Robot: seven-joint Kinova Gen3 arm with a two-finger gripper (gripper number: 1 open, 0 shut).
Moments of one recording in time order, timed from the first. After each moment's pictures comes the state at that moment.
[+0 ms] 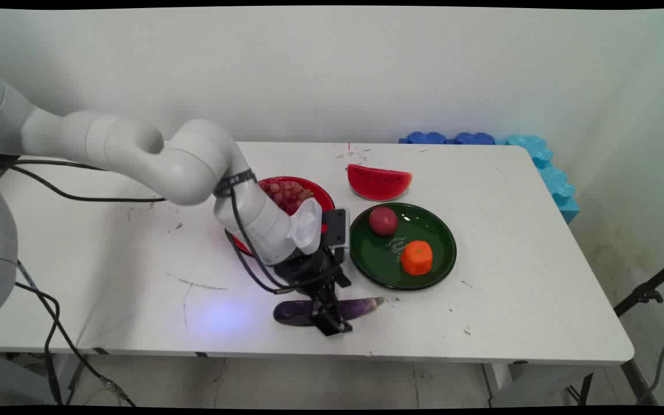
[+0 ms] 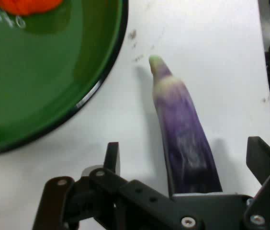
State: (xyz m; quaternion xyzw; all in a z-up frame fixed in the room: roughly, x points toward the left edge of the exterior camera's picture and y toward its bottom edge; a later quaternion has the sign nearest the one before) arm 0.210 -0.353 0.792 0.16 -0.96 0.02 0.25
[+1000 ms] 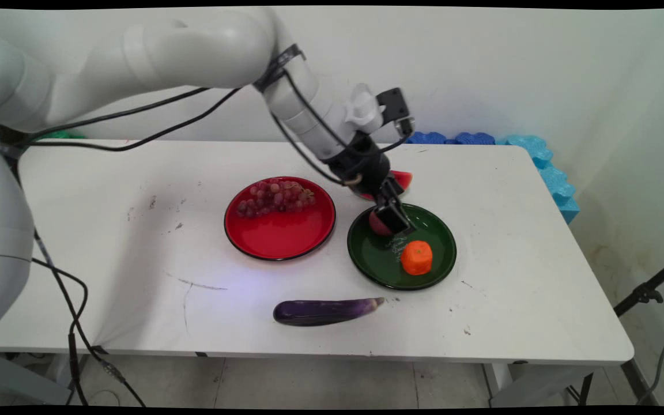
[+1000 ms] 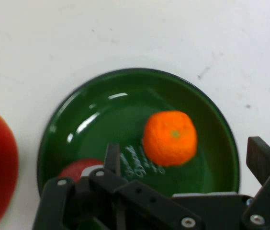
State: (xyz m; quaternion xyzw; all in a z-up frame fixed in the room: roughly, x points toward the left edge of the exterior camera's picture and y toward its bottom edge) arm 0.163 -0.459 0.910 0.20 -0.93 0.07 0.29
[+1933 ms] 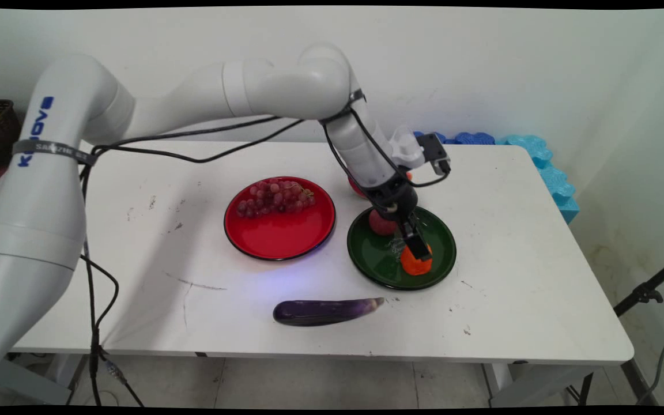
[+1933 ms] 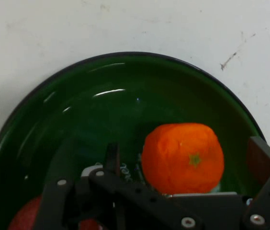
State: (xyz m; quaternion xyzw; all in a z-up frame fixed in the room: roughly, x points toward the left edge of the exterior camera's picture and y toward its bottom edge) arm 0.104 -0.507 0.834 0.22 -0.94 0.01 0.24
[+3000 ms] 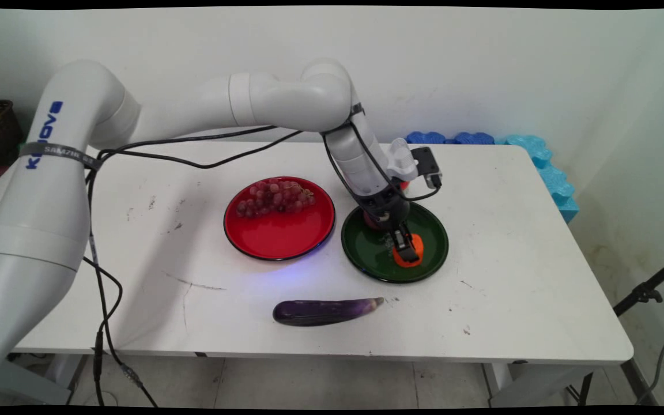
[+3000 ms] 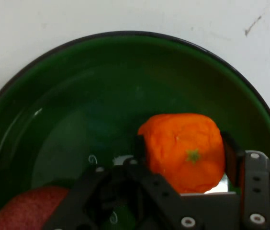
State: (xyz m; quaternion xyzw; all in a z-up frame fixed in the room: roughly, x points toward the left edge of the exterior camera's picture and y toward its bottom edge) arm 0.111 -0.510 0.814 0.21 -0.95 0.02 0.22
